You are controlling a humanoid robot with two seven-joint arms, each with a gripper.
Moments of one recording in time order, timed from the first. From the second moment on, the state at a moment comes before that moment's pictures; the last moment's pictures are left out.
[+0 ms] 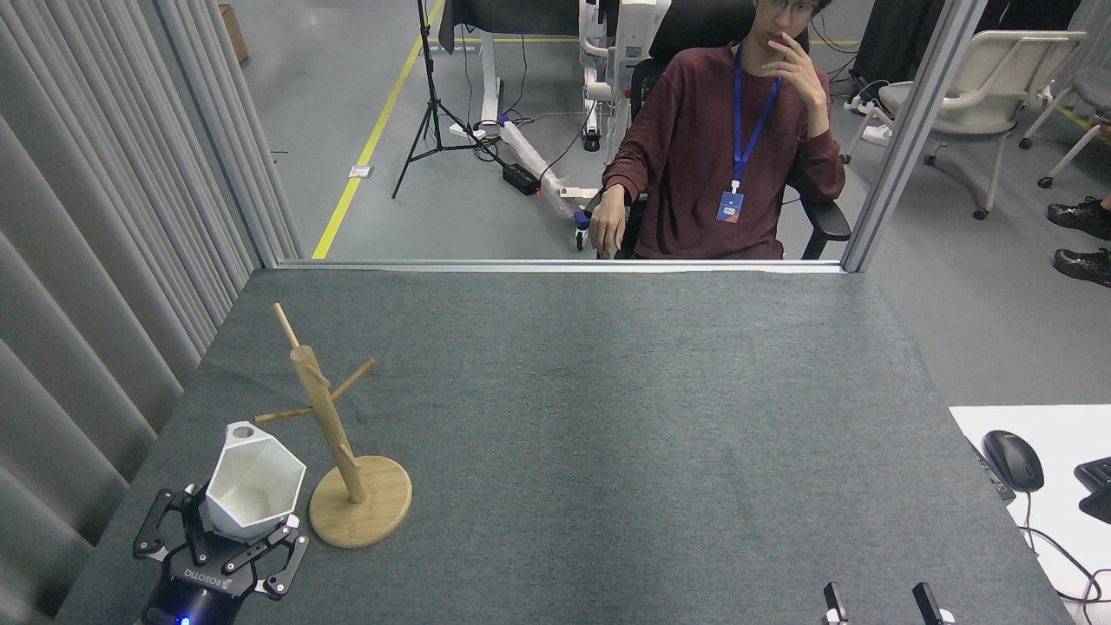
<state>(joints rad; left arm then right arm) 0.07 0.05 0.34 -1.58 -2.04 -0.37 0.38 0.35 -0.01 -0.25 -1.63 1.47 -0.26 -0.28</state>
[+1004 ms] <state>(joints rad) -0.03 0.04 0.34 -1.53 -2.12 -0.37 0.38 0.34 -0.01 -0.25 -1.63 1.47 -0.26 -0.28</state>
